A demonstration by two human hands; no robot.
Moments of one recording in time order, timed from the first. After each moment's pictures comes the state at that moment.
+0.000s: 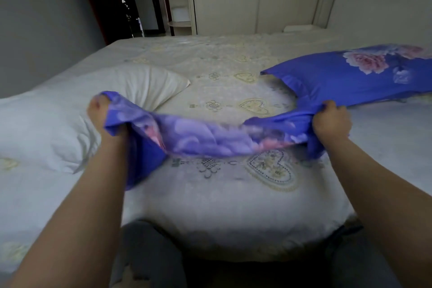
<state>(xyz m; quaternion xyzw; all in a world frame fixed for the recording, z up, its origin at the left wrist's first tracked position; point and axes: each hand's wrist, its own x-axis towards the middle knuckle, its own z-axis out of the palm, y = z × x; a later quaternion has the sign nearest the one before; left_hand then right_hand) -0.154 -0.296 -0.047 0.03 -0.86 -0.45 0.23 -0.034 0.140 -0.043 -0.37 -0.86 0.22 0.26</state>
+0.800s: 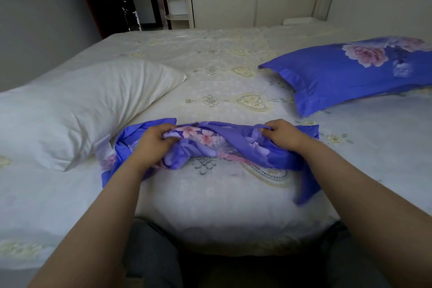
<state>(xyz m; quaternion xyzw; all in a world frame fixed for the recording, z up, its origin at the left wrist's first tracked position) -0.097 -0.253 -0.068 -0.21 -0.88 -0.43 0.06 -0.034 0.077 -0.055 -0.05 -0.94 0.34 -0.01</state>
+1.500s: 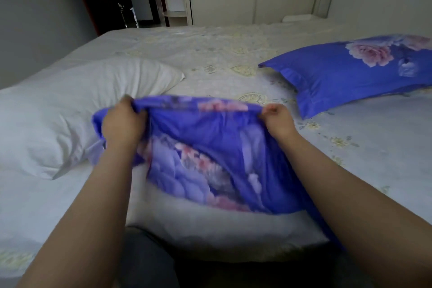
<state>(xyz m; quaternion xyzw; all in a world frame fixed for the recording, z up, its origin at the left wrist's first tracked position) -0.135 -0.264 -0.022 0.04 -0.94 -0.22 0.25 -0.081 0.056 -0.065 -0.19 -0.76 0.59 0.20</state>
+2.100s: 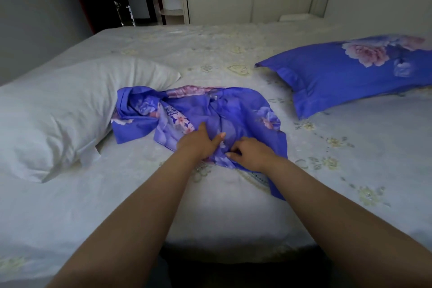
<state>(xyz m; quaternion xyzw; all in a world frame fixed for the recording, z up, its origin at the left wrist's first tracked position) -0.127 -0.131 -0.092 -0.13 -0.98 -0.15 -0.06 -0.065 0.032 -0.110 0.04 -0.98 0.18 -0.03</state>
